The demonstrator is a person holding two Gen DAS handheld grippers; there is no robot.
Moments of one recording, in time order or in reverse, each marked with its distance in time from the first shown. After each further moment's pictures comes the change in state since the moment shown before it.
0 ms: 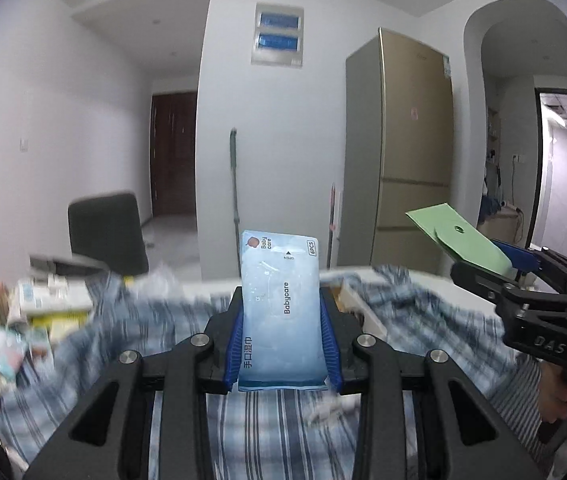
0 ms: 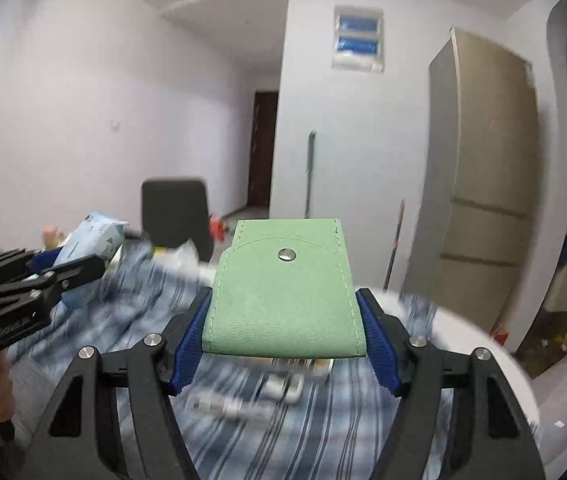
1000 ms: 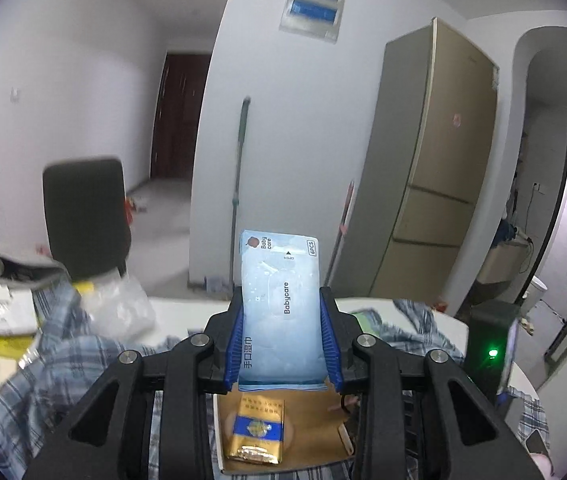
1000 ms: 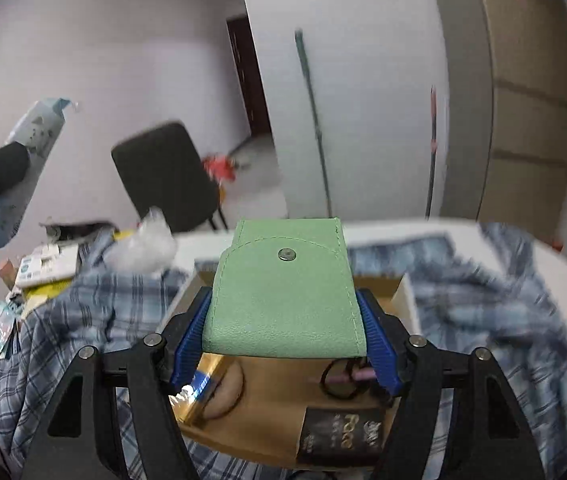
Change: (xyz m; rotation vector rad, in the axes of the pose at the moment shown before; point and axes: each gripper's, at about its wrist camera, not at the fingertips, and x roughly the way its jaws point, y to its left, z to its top) left arm 0.193 0.048 0.062 -0.168 0.138 -0.018; right arm 0.255 -0.021 -0.023 0.240 0.376 0.113
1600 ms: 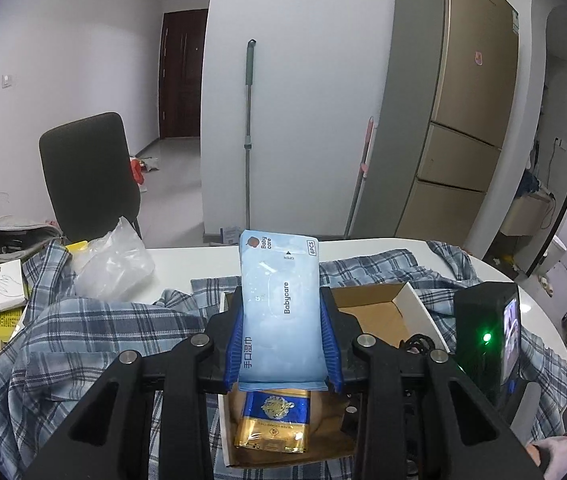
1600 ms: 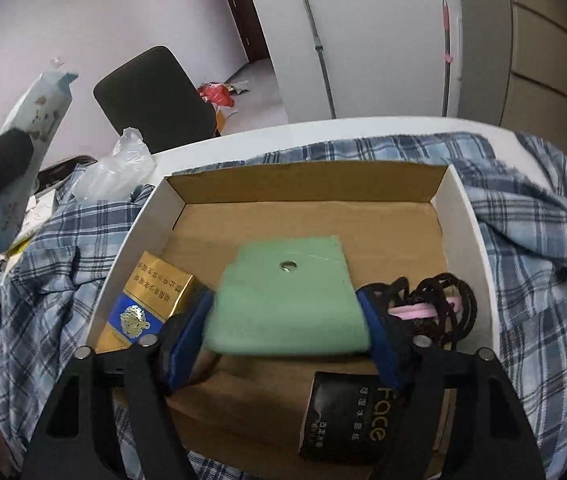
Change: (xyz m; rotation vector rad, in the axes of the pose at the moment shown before) left arm 0.065 0.002 -0.049 0.059 0.174 0.083; right arm 0.067 -0.014 -0.035 0.053 0.272 0.036
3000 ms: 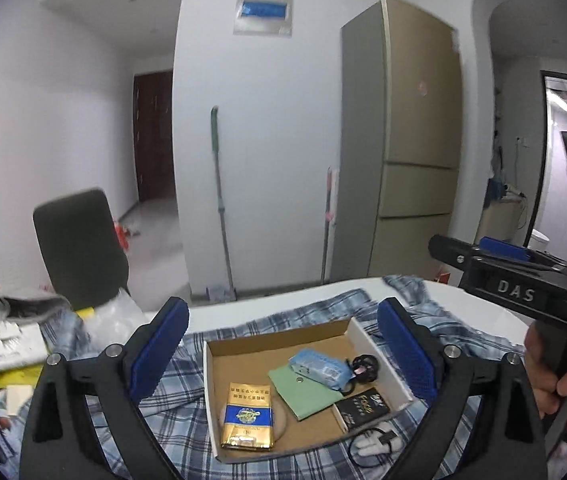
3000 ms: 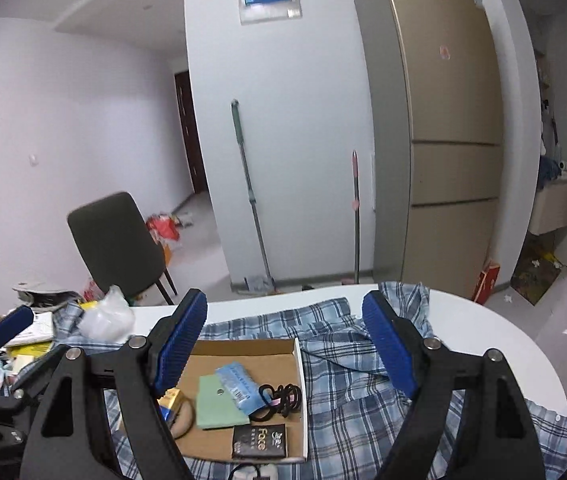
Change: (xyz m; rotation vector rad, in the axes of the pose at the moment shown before) left arm -0.115 -0.041 0.013 0.144 -0.220 -0.071; right arm -0.217 -0.006 0.017 0.025 -0.526 -0.244
